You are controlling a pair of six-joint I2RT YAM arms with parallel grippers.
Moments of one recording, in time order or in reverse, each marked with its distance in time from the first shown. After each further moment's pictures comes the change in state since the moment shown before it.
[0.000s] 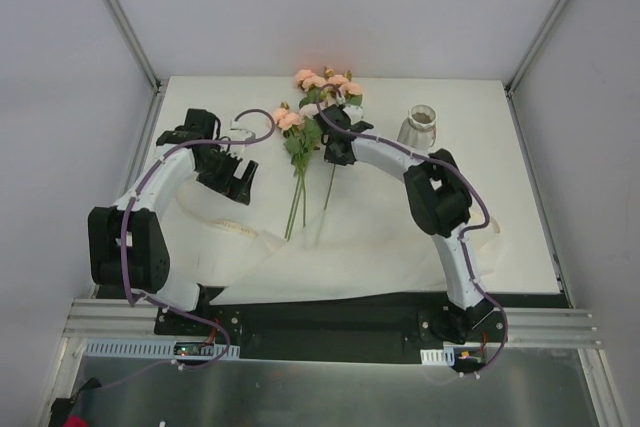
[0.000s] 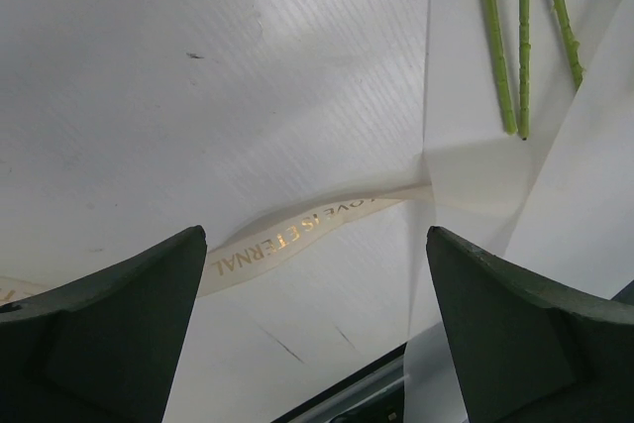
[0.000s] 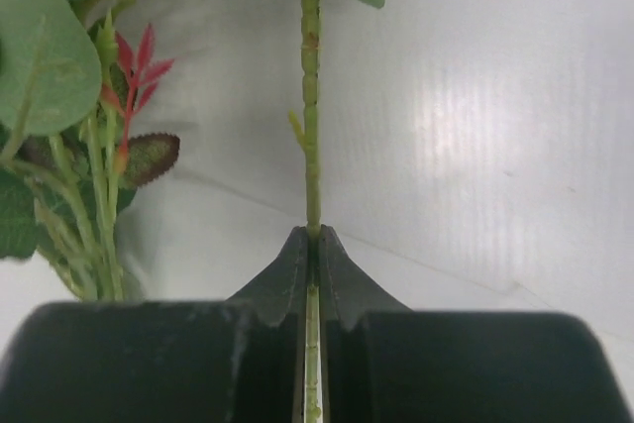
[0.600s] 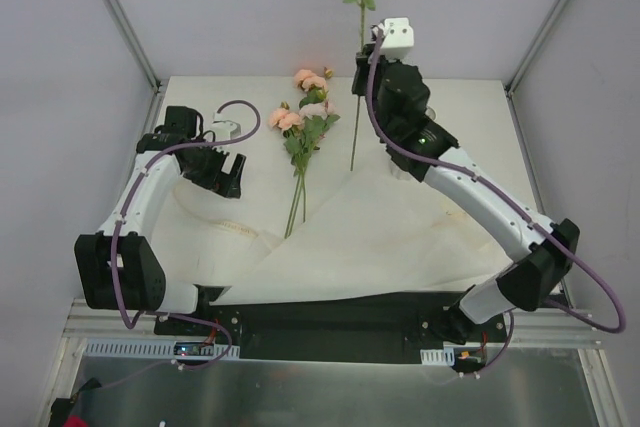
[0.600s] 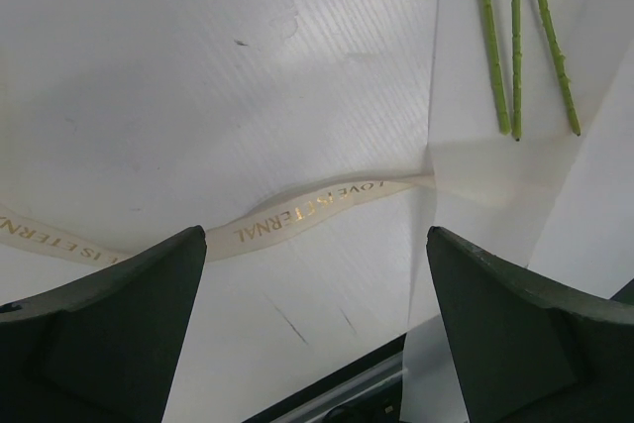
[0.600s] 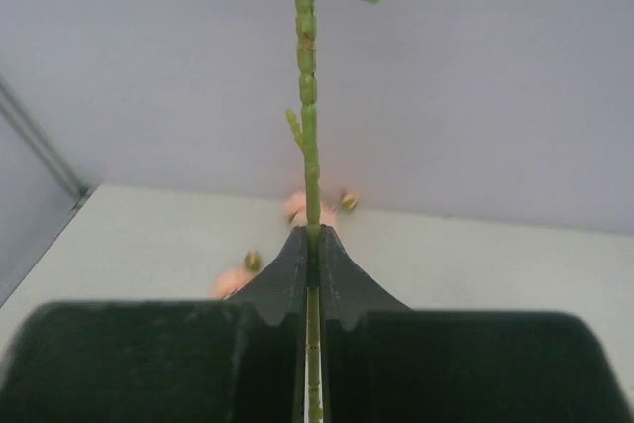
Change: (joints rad) left arm 0.066 -0.106 0.019 -0.031 0.005 -0.008; right arm 0.094 -0.674 -0.163 0.494 0.180 -0.601
